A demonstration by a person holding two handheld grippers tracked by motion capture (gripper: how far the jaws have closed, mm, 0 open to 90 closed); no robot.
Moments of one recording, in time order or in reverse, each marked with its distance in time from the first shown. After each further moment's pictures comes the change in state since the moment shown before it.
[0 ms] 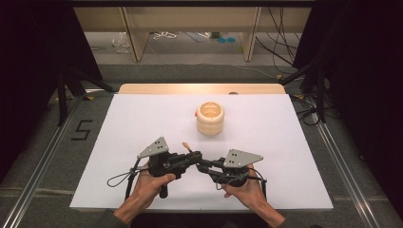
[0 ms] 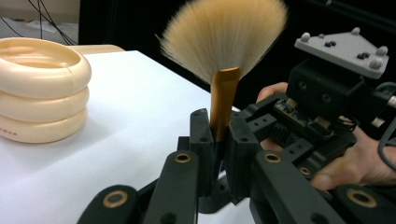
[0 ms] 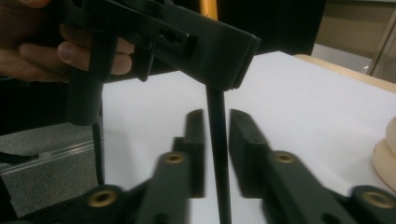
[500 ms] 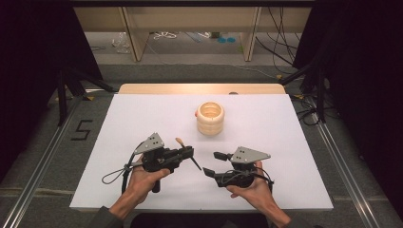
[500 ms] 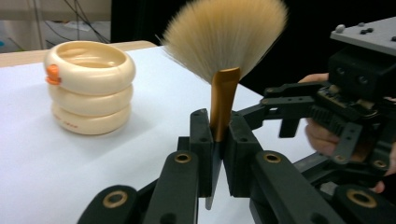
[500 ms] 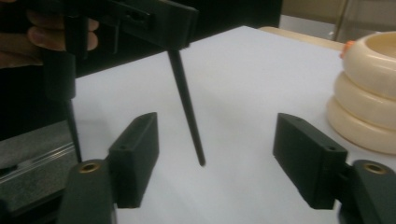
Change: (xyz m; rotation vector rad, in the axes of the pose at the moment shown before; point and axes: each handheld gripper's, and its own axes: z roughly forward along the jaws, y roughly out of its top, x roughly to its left) left arm 0.015 0.006 -0.009 0.035 0.121 0.042; right arm -0.008 -0.002 -0.018 0.073 -0.115 0.107
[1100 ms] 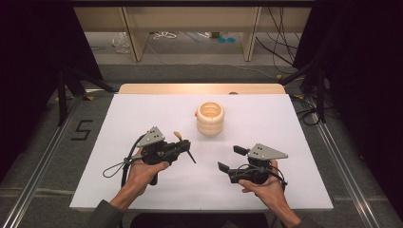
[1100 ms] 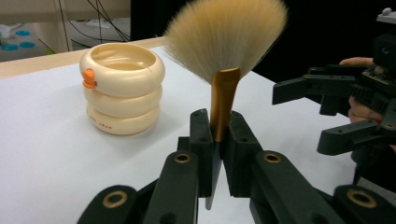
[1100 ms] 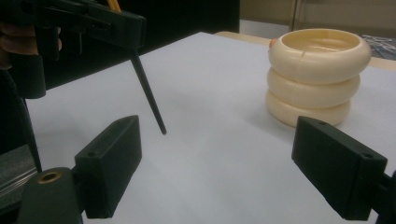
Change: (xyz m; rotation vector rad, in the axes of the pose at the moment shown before) left arm 0.015 0.010 0.005 0.041 0.072 0.051; right arm -0.022 -0.006 -0.029 -0.019 -0.132 0.072
